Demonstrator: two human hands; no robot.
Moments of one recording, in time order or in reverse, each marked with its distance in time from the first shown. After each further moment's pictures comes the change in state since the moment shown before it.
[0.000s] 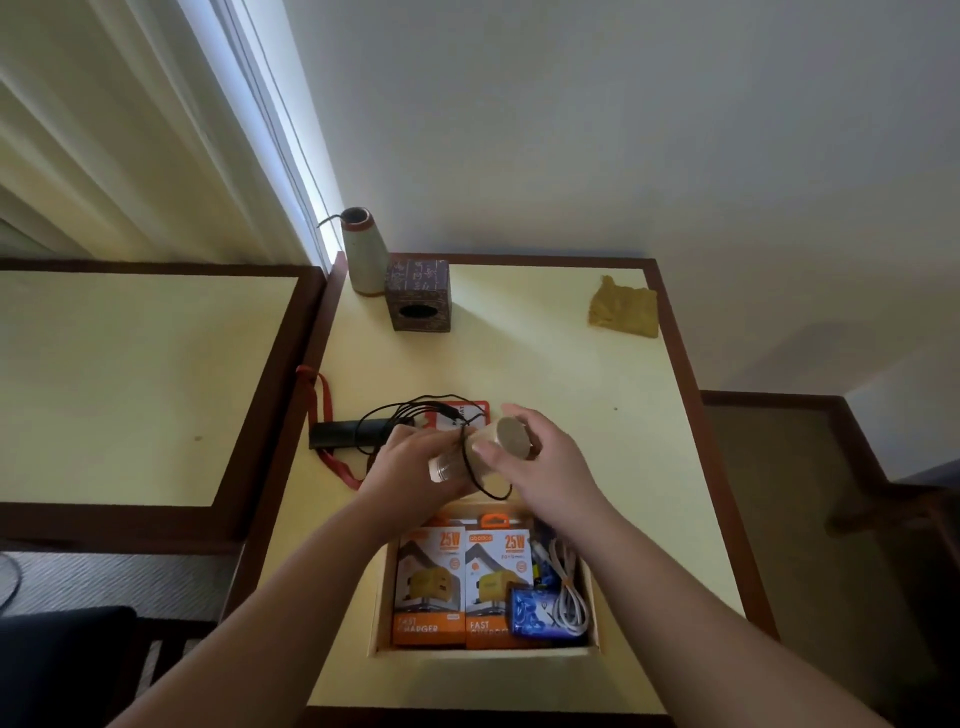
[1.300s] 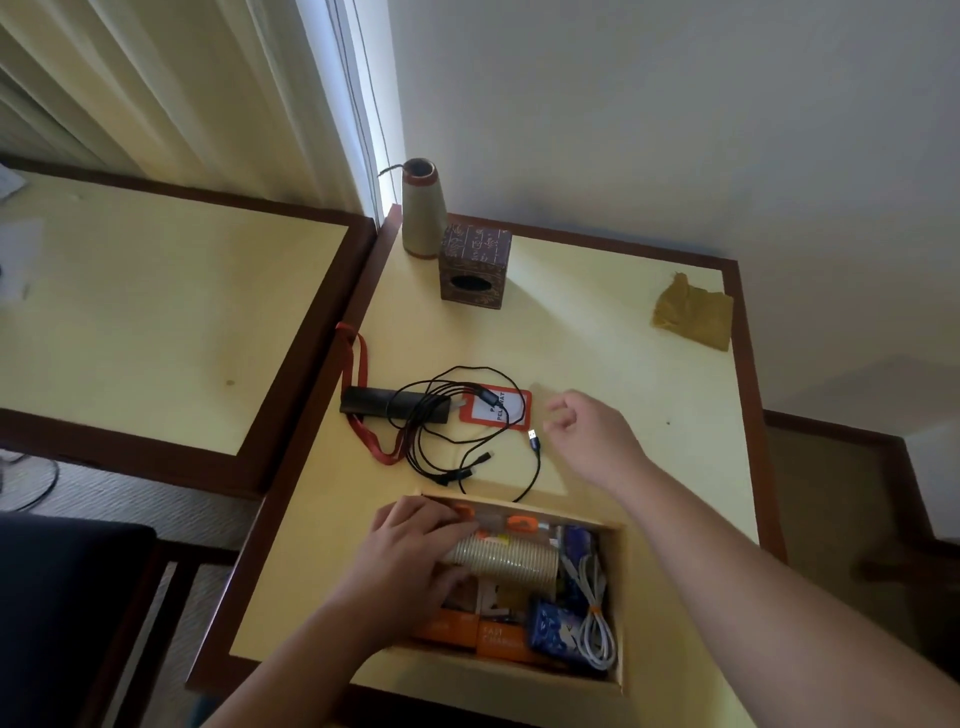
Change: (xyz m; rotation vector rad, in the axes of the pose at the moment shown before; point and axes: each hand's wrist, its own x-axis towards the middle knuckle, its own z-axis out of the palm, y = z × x) left_hand -0.078 -0.043 0.033 0.224 -0.087 0.052; right_hand 0.096 0.022 -0.003 -0.576 -0.123 -0.031
